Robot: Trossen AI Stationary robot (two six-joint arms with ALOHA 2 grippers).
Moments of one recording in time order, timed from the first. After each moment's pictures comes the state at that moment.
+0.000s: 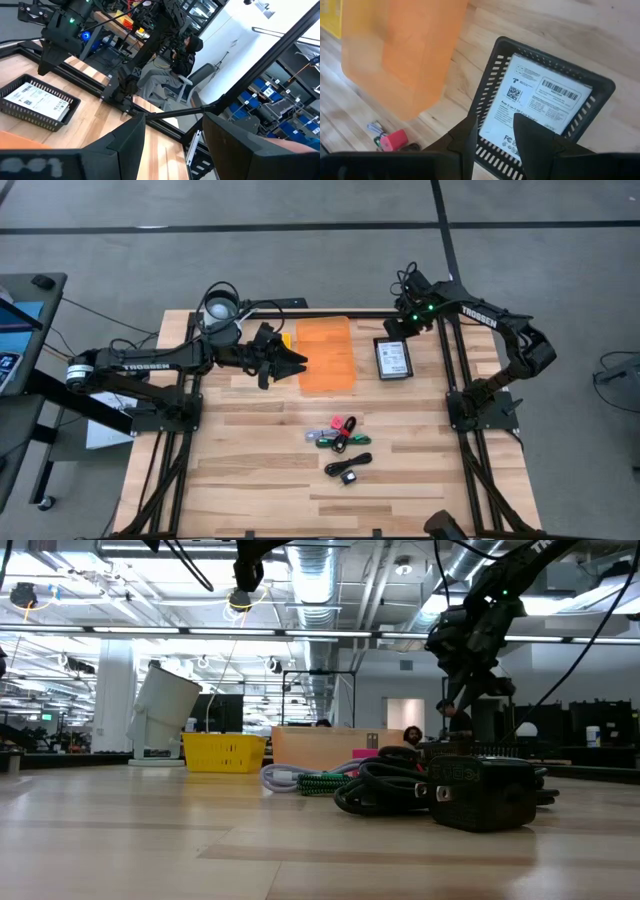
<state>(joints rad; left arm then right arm) 0.19 1.14 0.87 0.27 0.30 -0.62 -0.92 1.49 1.11 -0.94 -0.46 0.20</state>
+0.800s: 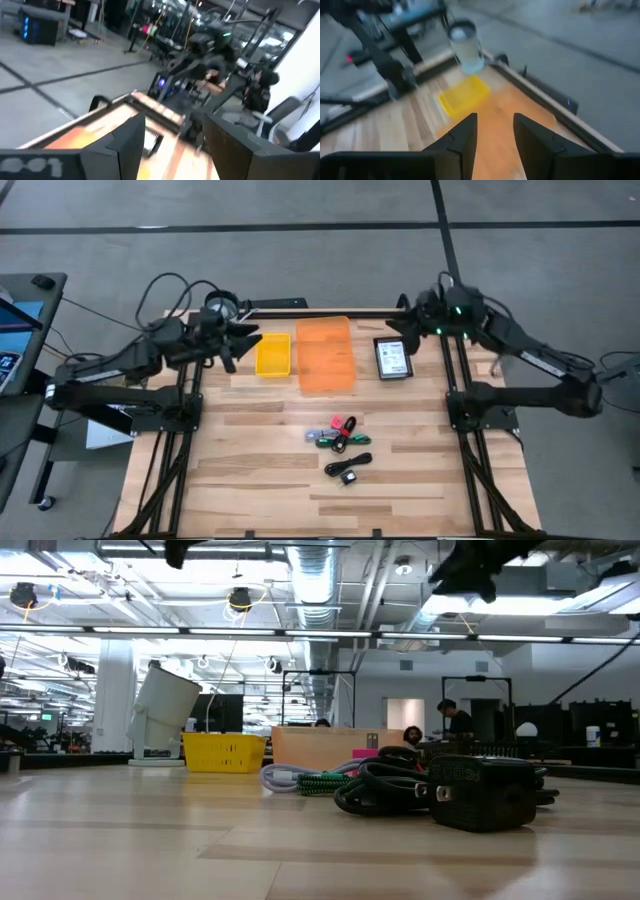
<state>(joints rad) 0.22 0.75 0.87 -0.12 -0.13 -0.42 -0.53 0.92 1.01 -0.48 -0.15 0.18</state>
